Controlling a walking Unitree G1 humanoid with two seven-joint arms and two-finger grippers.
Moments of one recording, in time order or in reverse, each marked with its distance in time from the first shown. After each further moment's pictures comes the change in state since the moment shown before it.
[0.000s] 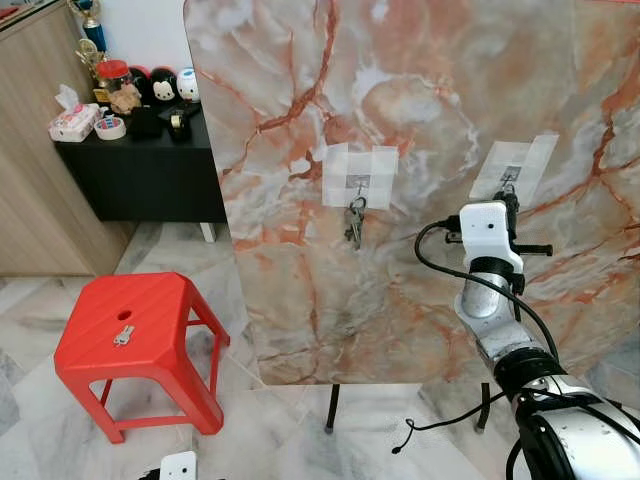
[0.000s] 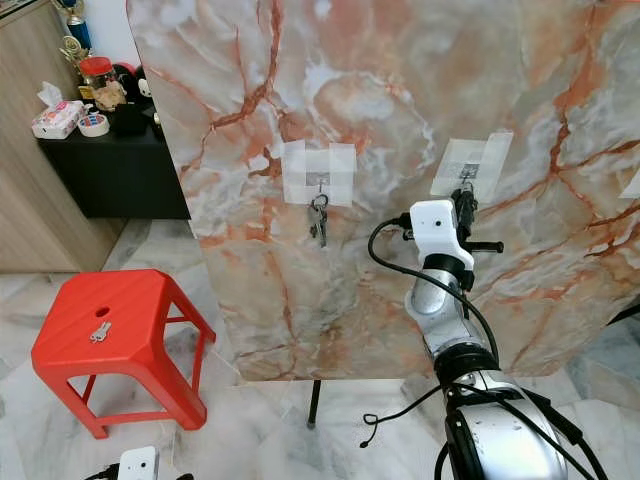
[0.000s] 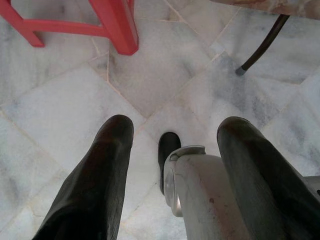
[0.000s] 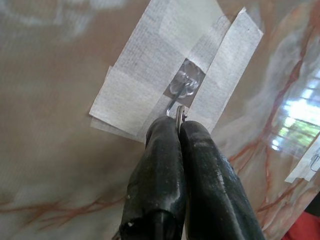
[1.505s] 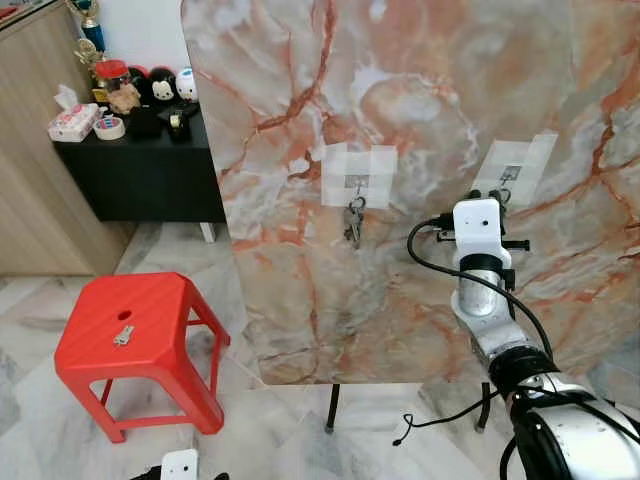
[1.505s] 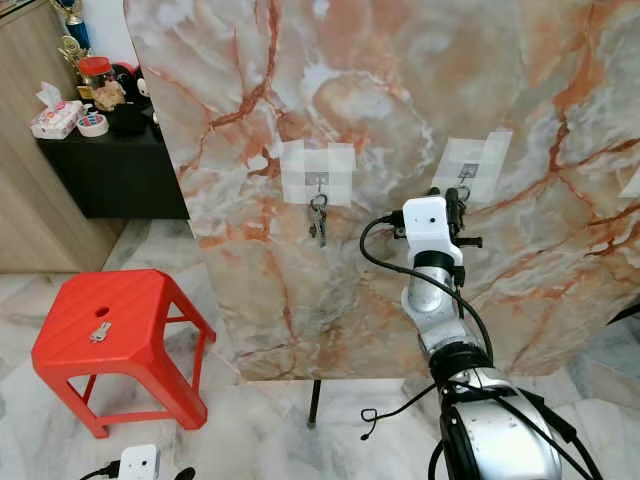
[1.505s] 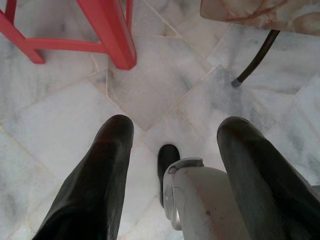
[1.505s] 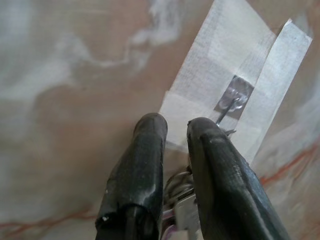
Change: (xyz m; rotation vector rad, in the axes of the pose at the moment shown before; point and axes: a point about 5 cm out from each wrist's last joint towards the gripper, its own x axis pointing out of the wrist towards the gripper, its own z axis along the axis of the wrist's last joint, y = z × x) left arm -0.001 -0.001 0.003 0.016 -0.052 -0.011; right arm -0.006 0.011 0.008 0.155 -0.048 0.130
